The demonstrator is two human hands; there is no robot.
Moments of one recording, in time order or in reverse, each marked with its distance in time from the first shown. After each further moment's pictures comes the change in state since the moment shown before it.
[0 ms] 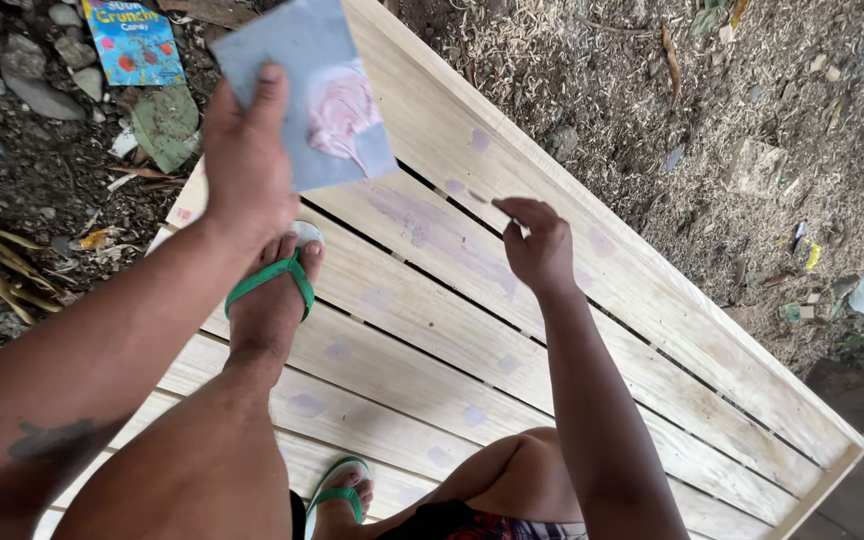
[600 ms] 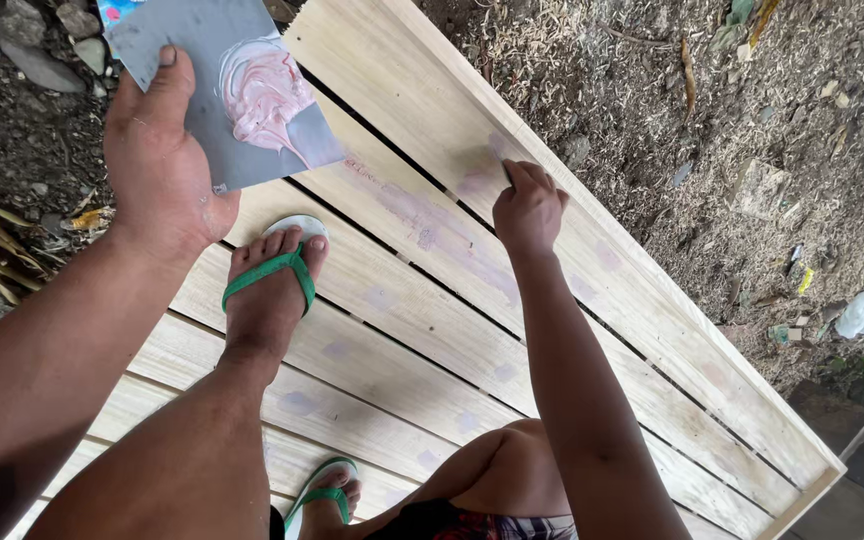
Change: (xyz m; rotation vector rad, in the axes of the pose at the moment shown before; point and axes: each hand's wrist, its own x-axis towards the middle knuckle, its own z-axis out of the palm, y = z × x) left_hand -0.012 0.057 -0.045 -0.167 -0.004 -0.086; right_hand 0.040 0.064 0.076 -0.480 0.102 0.085
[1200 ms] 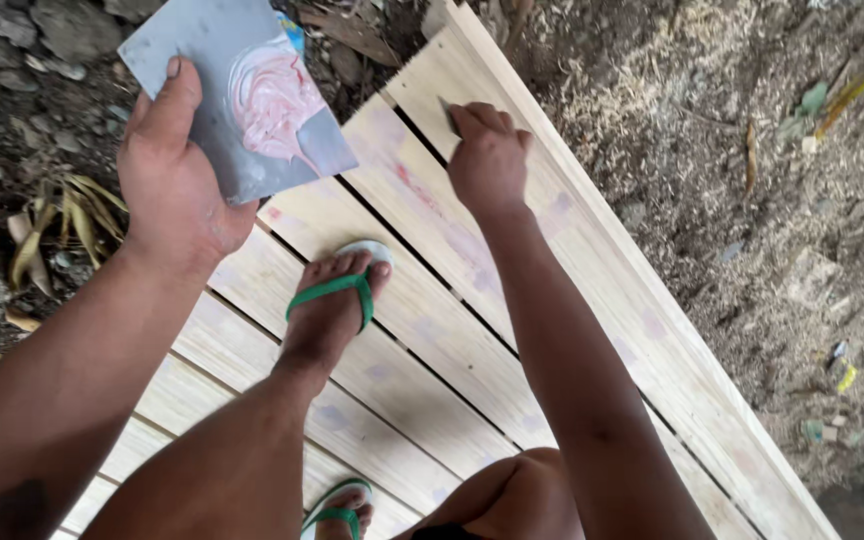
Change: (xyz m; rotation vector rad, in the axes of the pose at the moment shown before) left_hand -0.010 0.059 -0.040 -0.162 0.031 0.095; right_hand 0.108 -0.171 0.020 0.192 -0.095 -0.326
